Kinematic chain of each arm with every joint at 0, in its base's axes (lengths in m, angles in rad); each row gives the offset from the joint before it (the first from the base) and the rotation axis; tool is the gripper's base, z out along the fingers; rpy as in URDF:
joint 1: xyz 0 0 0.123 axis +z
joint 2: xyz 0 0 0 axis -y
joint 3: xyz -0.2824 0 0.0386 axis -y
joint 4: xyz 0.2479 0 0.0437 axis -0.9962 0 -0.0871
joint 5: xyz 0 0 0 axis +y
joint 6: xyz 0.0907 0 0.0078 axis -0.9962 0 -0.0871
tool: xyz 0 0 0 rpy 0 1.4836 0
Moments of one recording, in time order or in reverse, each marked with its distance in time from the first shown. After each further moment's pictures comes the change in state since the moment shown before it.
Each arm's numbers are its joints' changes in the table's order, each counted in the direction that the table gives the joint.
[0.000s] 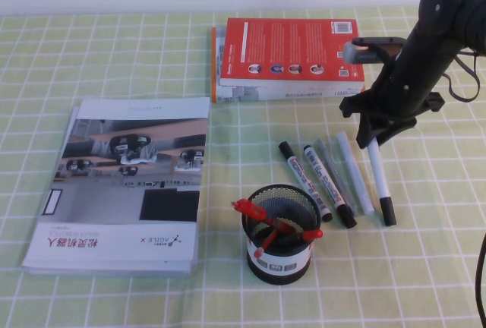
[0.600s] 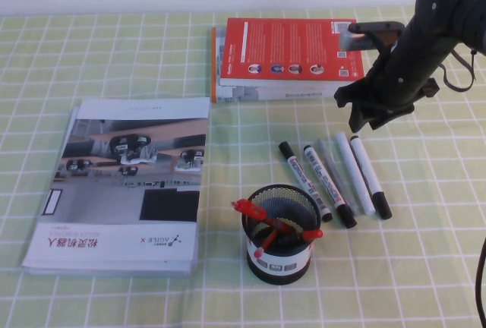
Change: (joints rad) right arm 0.016 0.017 -0.003 0.024 -0.116 0.000; left arm 0.000 0.000 0.000 0.000 0.000 0.000
